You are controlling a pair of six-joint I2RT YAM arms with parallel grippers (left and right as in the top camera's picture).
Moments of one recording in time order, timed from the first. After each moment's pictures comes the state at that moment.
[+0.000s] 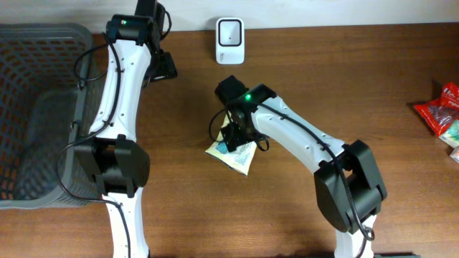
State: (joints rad) left arm -0.14 2.29 2.39 -1.48 -0.28 -0.43; right arm 0.59 2.03 1.63 -1.08 0.11 0.35
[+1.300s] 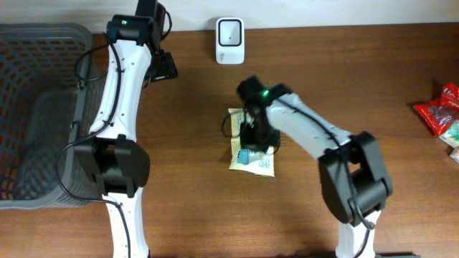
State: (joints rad) left arm -0.14 2.29 2.39 -1.47 -0.28 -0.43; right arm 0.50 2.05 1.50 -1.03 -0.18 0.55
